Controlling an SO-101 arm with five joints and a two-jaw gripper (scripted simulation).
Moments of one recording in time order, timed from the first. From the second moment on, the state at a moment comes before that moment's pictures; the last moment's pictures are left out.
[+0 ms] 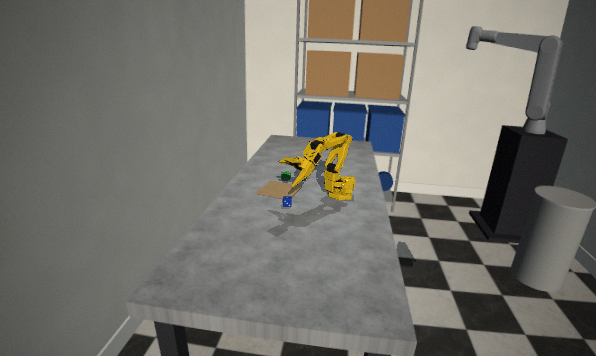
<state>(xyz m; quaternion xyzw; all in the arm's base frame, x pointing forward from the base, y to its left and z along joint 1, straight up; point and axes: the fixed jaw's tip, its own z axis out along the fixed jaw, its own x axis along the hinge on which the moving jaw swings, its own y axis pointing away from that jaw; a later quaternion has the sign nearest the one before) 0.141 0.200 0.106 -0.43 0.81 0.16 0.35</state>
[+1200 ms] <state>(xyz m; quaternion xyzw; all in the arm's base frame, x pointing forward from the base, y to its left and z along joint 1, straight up) 0.163 -0.064 0.055 0.17 0.95 -0.07 0.27</state>
